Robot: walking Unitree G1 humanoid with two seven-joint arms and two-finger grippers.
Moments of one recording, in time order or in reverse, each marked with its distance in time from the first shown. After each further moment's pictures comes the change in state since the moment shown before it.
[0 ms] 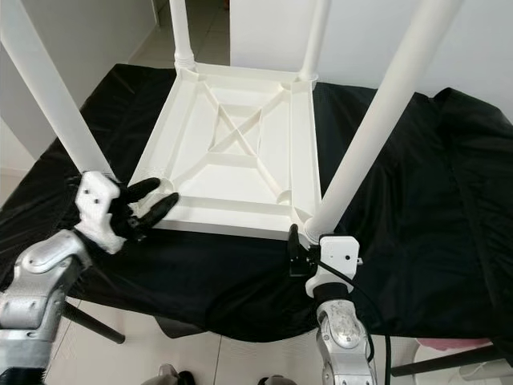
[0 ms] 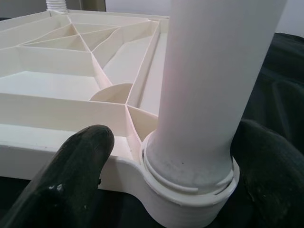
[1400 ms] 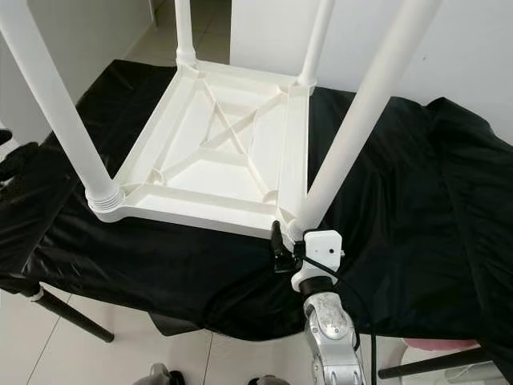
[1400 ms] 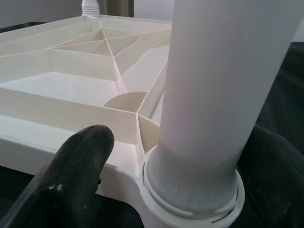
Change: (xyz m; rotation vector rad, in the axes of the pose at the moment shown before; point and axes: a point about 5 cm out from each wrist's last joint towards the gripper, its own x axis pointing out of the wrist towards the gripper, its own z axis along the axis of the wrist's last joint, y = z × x) left arm -0.063 0.147 0.034 0.209 0.148 0.393; right arm 0.007 0.015 -0.003 0.036 -0.014 0.089
